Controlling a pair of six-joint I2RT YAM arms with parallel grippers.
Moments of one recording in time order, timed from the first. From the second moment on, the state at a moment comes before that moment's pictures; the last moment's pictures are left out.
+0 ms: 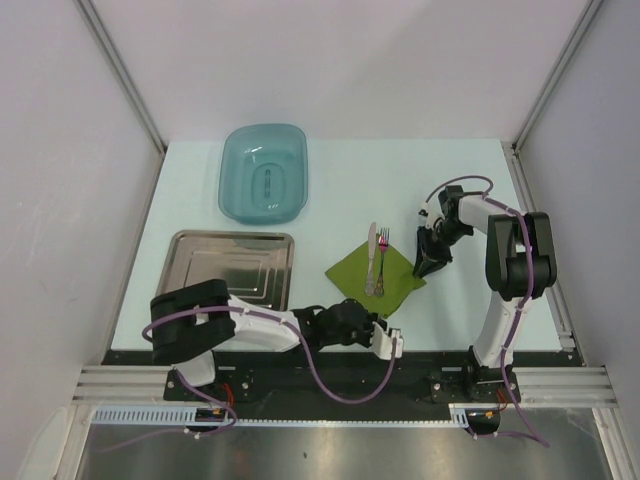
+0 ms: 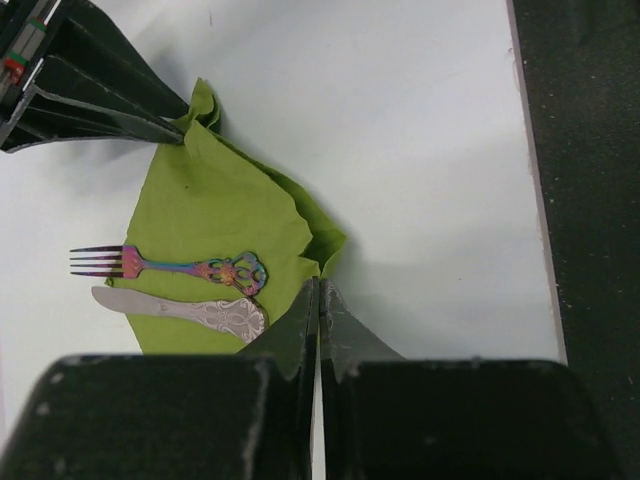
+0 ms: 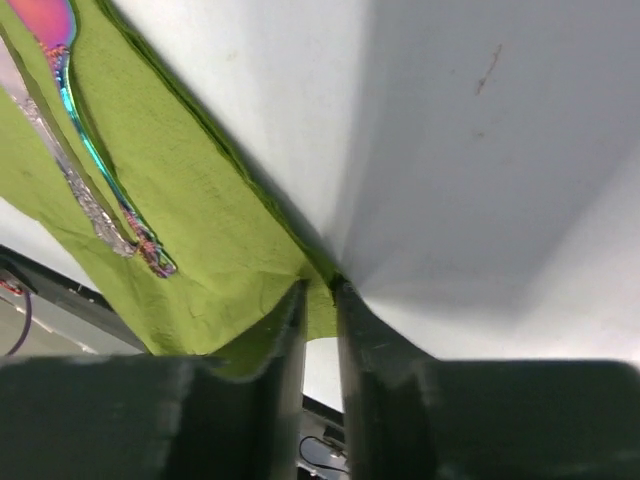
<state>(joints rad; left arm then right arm) -1.30 1.68 0.69 0.46 -0.06 0.75 0.07 1.95 1.25 -0.87 -0.43 0.04</state>
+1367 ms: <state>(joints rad) -1.07 1.68 0.95 0.17 0.12 0.58 0.15 1.93 1.19 -0.88 -0.65 0.03</state>
